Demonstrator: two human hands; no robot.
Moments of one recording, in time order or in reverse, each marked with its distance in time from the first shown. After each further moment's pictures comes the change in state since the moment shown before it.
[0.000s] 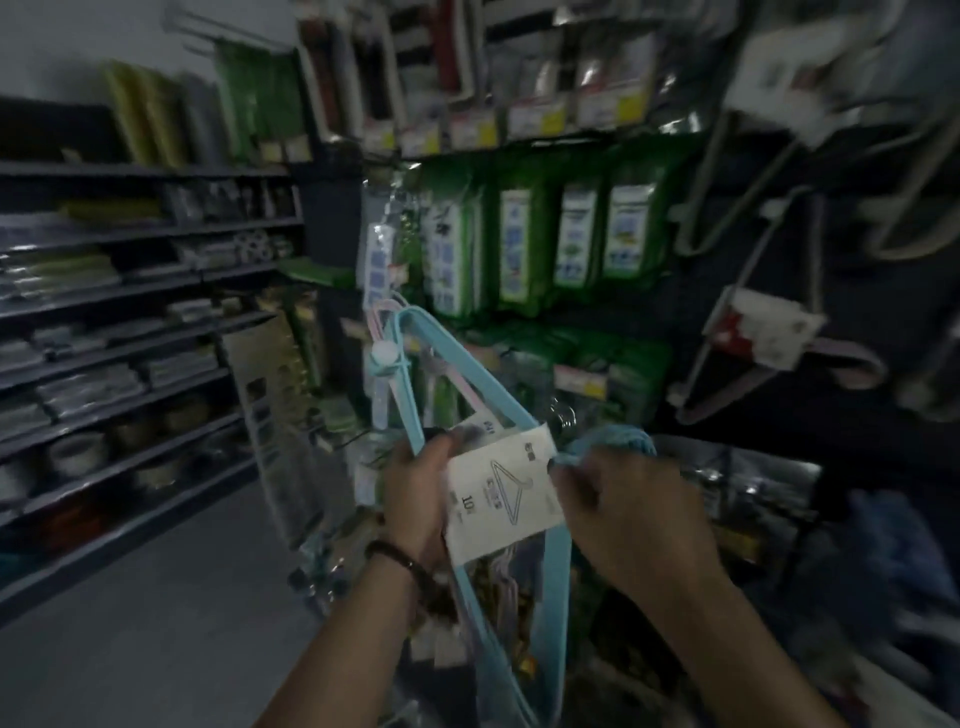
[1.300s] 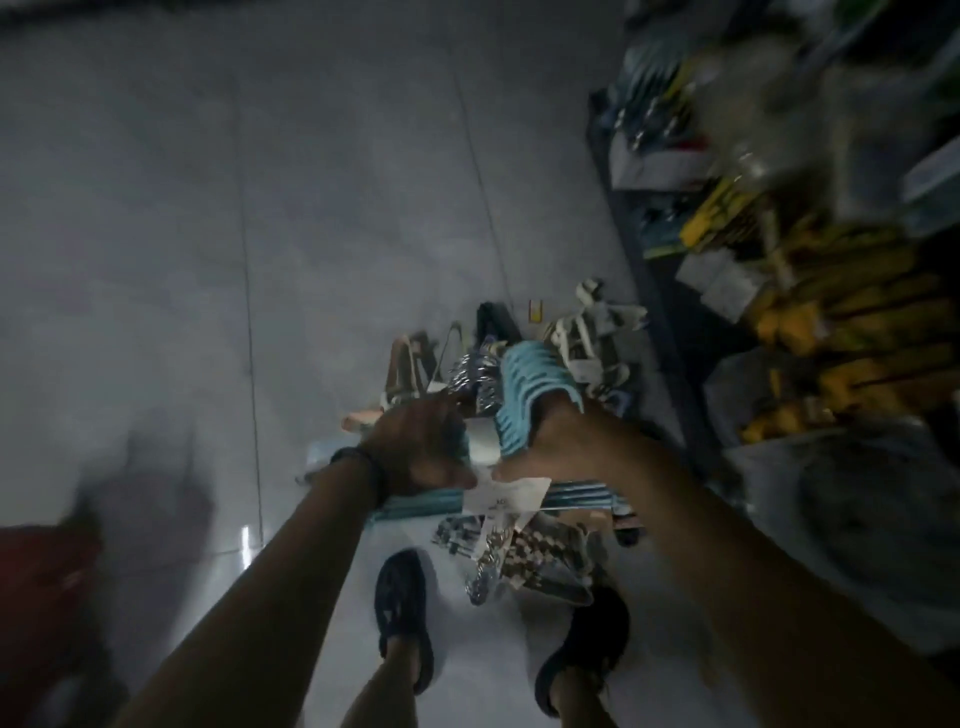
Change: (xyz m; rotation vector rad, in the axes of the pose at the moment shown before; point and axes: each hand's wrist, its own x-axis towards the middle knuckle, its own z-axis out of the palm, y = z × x) left_hand -0.162 -0.337 -0.512 1.294 -0.023 -0.654; right_hand -0.276 -0.111 0.577 0.244 -1.560 -0.527
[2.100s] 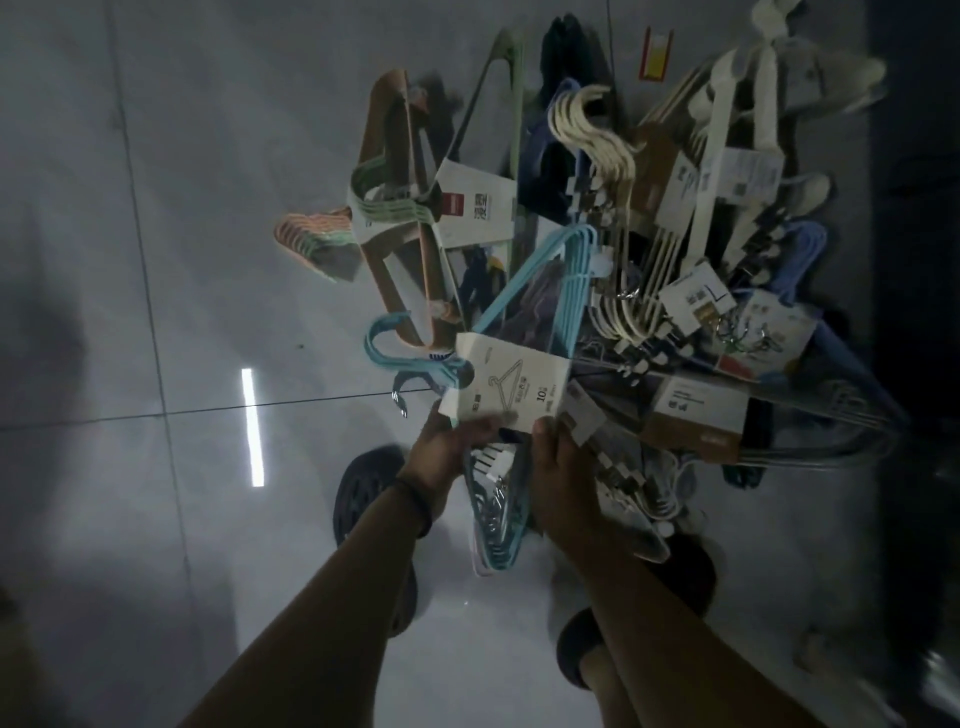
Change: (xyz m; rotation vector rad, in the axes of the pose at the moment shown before) left_hand 0.161 -0.246 0.425 -1.365 0.051 -0.503; right_hand 0.192 0.242 0.425 0.559 0.243 0.460
